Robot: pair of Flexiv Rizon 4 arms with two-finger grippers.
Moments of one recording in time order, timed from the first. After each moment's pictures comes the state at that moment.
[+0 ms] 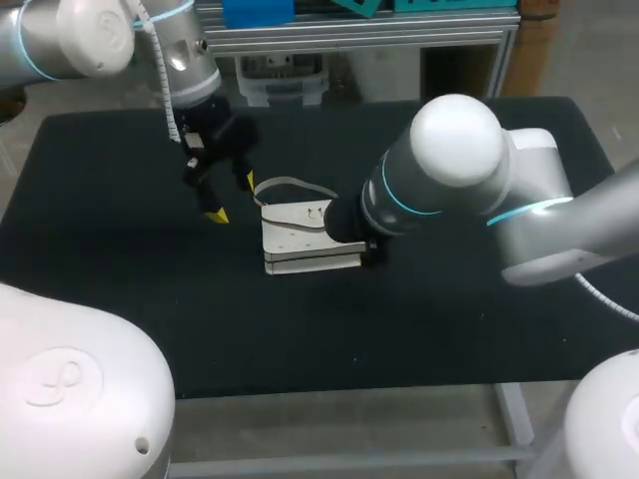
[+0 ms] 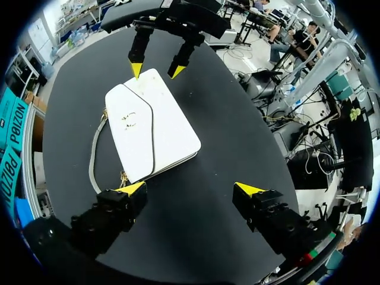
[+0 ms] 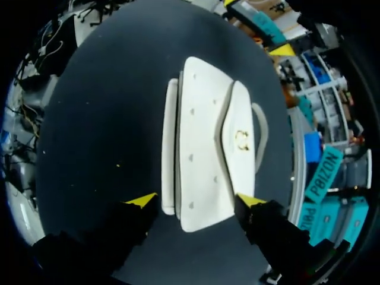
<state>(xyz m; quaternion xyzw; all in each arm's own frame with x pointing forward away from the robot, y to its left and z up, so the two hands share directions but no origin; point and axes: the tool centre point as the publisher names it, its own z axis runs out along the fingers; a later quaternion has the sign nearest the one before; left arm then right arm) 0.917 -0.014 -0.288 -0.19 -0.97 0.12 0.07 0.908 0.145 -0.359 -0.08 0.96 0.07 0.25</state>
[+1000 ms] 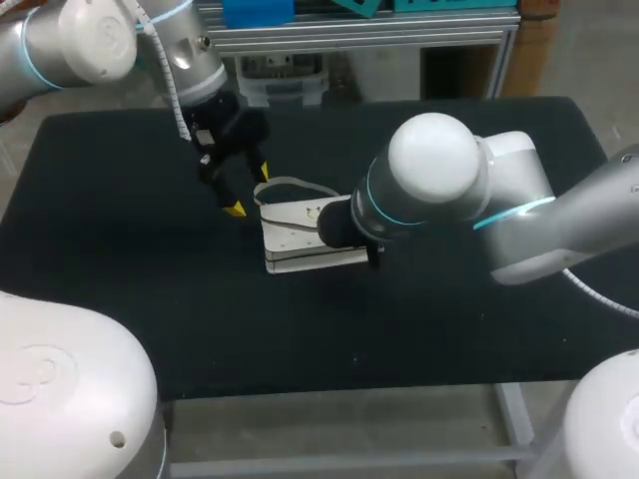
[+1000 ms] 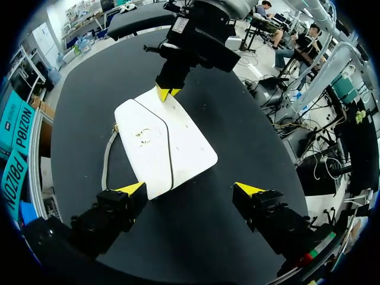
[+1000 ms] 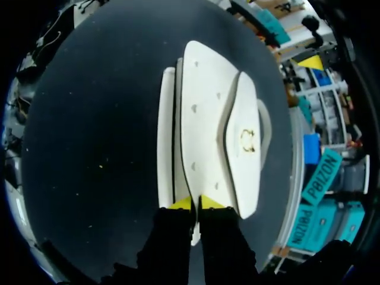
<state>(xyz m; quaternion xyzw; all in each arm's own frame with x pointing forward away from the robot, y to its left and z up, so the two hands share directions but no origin) 0.931 -0.043 -0.285 -0.18 -0.97 0.17 0.03 0.923 0.151 -0.377 -0.08 0.96 0.05 0.27</state>
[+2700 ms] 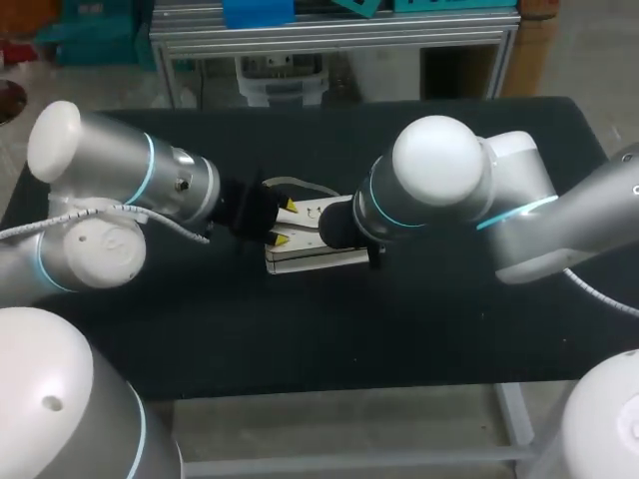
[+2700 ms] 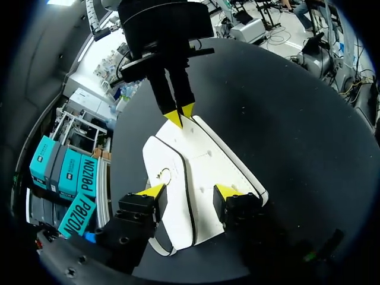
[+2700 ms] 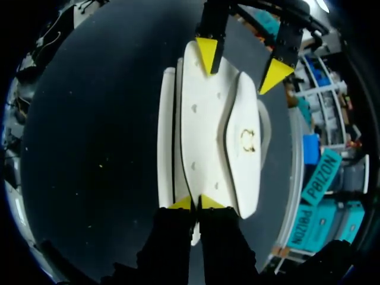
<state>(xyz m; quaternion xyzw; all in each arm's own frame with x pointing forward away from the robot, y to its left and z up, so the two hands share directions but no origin) 0.929 -0.101 -0.342 -0.26 -0.89 0.27 -0.28 0.923 0.150 -0.378 -0.09 0.96 0.05 0.27</state>
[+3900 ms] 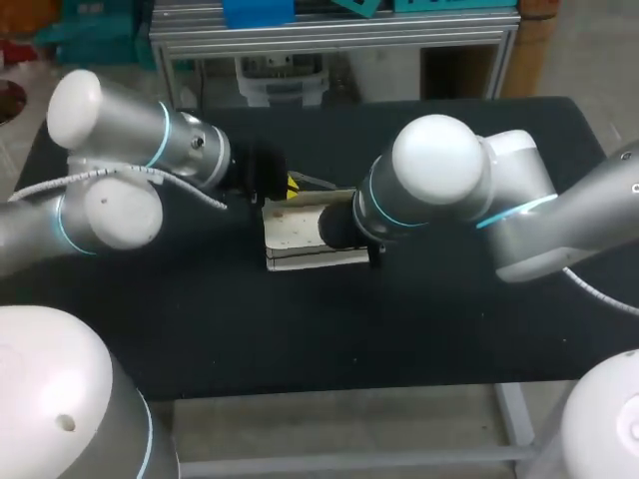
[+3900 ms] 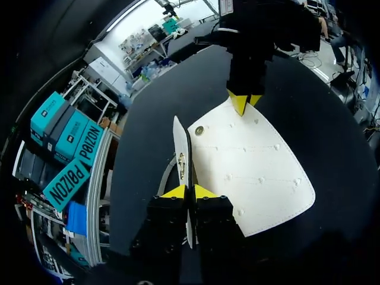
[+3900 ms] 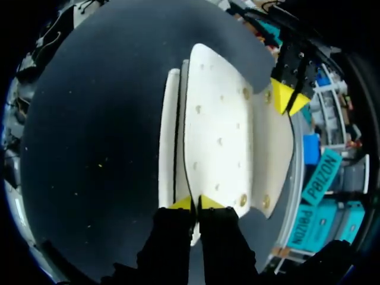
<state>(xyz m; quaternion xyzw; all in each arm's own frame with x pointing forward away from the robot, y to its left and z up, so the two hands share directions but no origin) 0.995 -0.104 -0.324 -0.12 -0.92 0.29 -0.25 0.923 0.150 -0.379 -0.09 0.96 0.05 0.27</state>
